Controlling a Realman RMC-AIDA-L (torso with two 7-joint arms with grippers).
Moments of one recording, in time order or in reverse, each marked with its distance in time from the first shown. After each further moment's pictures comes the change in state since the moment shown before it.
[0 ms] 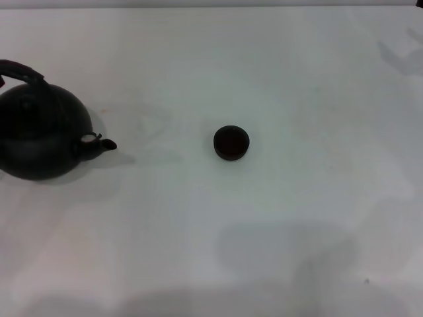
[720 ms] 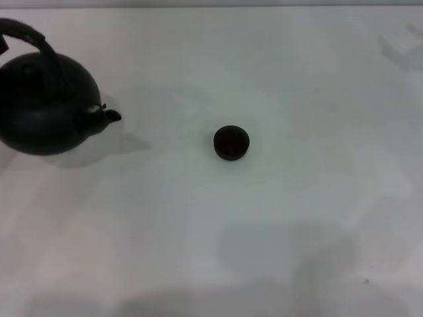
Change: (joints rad) left arm 0.011 -0.002 0.123 0.248 0.008 0.026 -0.309; right arm 0.003 -0.001 0.002 -0.014 0.017 0.004 -0.017
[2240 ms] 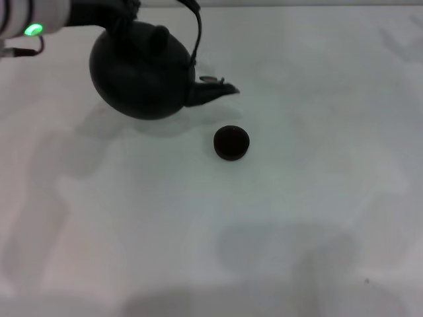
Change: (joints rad) left arm -0.189 -0.006 0.820 0.876 1.181 0.274 -1.357; right arm 0.015 -0.004 0.012 -0.001 0.063 -0.001 -0.082
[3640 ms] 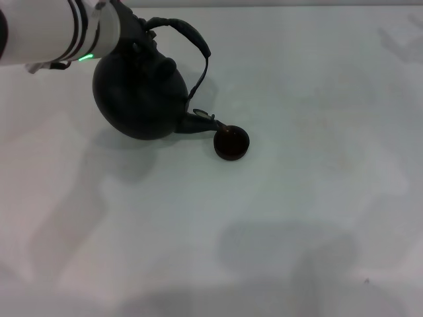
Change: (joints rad) left arm -0.101 -0.004 0.259 -0.056 0.340 -0.054 -0.137; right arm -0.004 0.009 0.011 -0.013 0.007 0.018 -0.007
